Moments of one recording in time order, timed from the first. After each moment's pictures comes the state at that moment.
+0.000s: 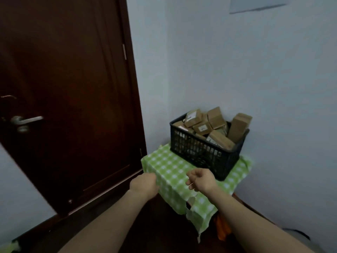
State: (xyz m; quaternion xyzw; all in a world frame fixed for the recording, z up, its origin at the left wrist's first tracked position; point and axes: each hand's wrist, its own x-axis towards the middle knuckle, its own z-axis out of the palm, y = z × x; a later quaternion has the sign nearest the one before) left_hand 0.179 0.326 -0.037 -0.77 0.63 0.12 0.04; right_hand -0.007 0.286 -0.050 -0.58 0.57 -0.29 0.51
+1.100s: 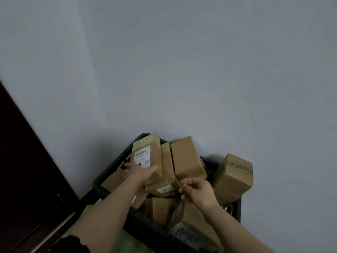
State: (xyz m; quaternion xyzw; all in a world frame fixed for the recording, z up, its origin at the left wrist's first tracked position) left_hand 0.099 -0.324 -0.136 -0.77 0.43 0.44 -0.16; right_hand -0.086 -0.216 -0.092 -0.42 0.67 -0.35 0.51
